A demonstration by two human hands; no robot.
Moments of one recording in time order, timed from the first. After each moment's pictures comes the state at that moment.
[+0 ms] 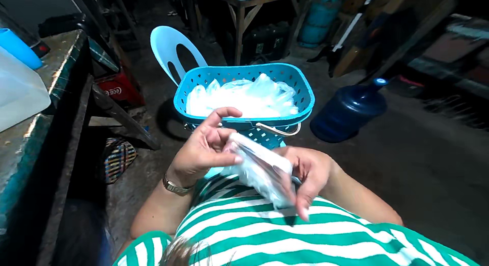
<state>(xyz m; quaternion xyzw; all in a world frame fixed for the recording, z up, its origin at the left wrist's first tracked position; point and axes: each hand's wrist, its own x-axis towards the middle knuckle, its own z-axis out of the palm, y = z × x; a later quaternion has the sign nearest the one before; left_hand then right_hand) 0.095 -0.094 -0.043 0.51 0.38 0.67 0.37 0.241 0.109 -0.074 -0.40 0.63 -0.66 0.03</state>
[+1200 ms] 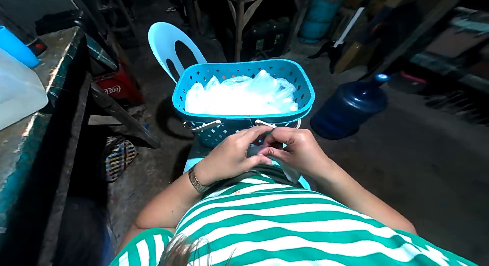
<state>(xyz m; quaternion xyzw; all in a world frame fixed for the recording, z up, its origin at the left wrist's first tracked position) 0.110 -0.049 -0.077 0.69 0.58 0.43 0.06 0.250 0.113 -0.091 -0.04 0.89 -0.34 -0.29</state>
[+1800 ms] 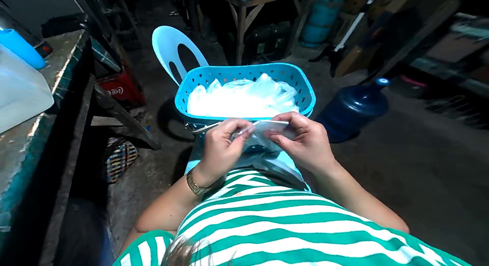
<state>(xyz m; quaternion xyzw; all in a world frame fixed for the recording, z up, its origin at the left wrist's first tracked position) 0.116 -0.058 -0.062 0.54 0.61 0.59 -0.03 0.245 0.107 -0.073 0.01 0.83 -0.40 -0.39</state>
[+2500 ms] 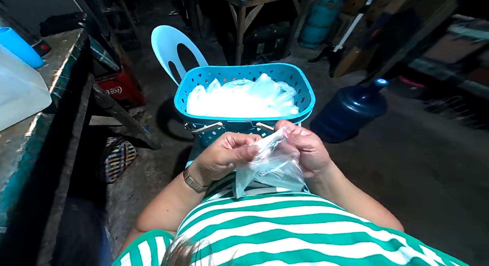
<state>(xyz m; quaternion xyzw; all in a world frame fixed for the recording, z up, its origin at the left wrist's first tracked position) 0.105 -0.066 -0.067 0.50 0.31 0.65 0.48 0.248 0.099 -0.080 -0.10 0.49 -0.86 -0.12</state>
